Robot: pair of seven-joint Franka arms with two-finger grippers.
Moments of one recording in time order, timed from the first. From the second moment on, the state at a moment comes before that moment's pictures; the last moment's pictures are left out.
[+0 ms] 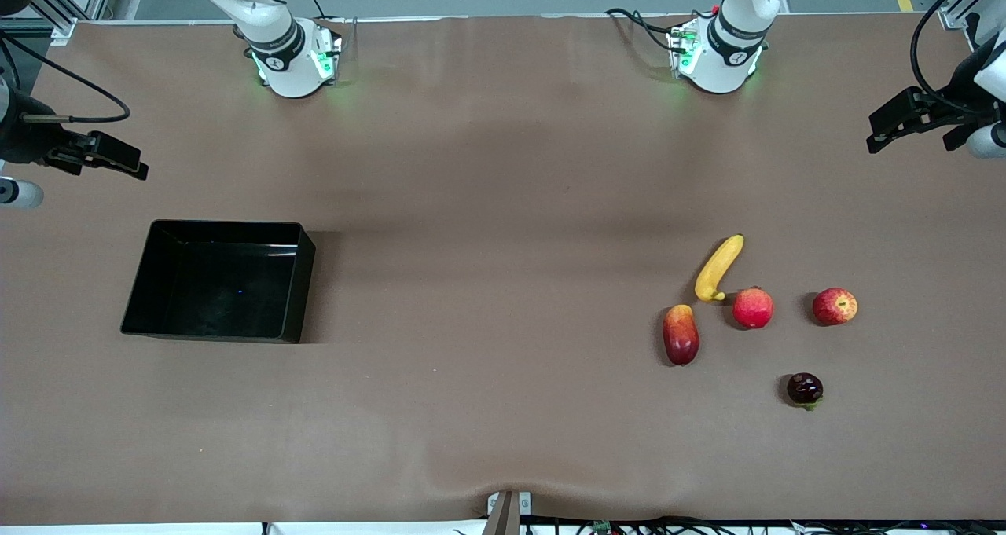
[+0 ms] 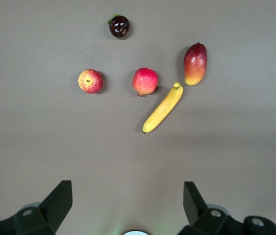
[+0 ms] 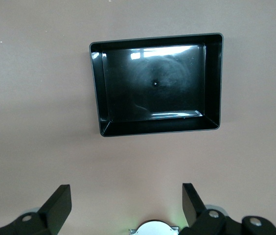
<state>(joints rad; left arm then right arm) -0.05 -0.06 -0.02 -1.54 0.02 1.46 -0.07 -0.08 0.04 0.08 -1.51 0.02 1.41 0.10</state>
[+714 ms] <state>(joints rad) 0.00 0.00 0.00 -1.54 0.03 1.47 -0.07 -0.09 0.05 0.08 -1.56 0.02 1.45 0.09</state>
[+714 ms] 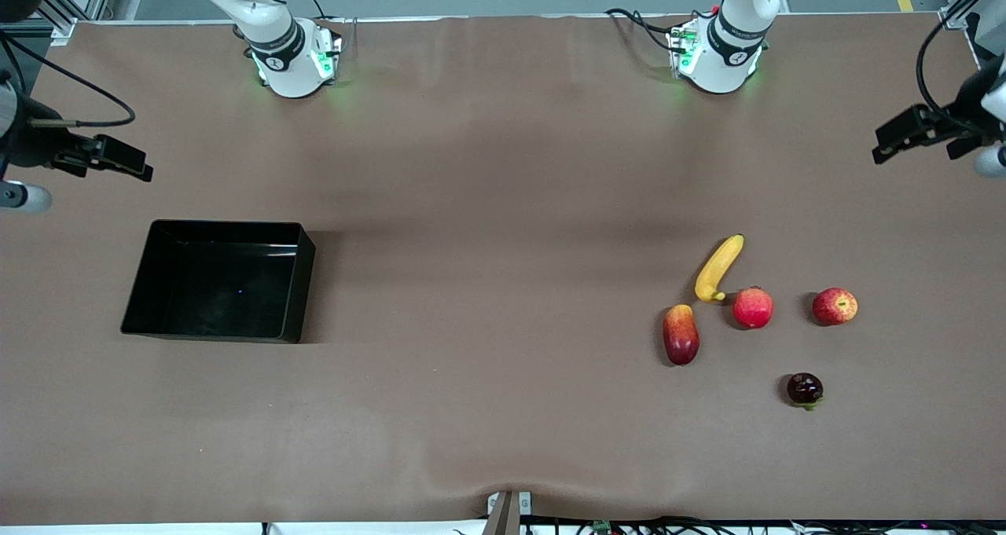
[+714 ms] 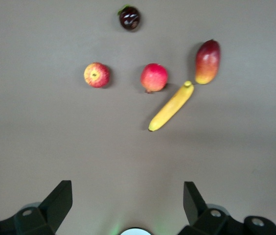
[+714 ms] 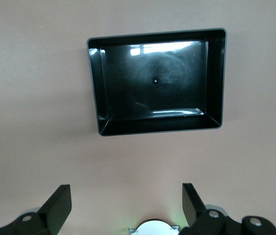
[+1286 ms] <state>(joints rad) 0.08 0.12 0.00 -1.88 0.03 1.99 -0.03 -0.29 0.29 0.08 -1.68 0.07 1.77 -0.34</state>
